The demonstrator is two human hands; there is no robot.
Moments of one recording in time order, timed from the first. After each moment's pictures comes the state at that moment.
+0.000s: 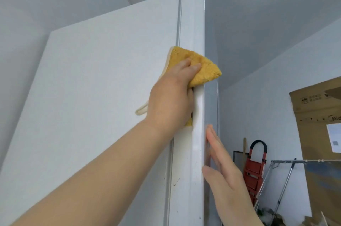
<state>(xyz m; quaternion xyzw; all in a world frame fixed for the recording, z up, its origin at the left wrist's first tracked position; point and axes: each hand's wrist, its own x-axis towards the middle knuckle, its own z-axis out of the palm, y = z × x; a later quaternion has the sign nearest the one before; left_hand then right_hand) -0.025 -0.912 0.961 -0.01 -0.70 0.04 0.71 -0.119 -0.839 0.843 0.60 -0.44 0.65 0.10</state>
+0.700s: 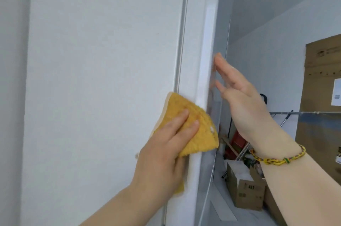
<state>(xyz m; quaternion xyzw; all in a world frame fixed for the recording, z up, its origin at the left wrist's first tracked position) -0.008 -0.915 0.761 -0.02 -0.78 -0.04 0.62 -0.117 -0.817 0.855 0.61 -0.49 0.62 0.07</state>
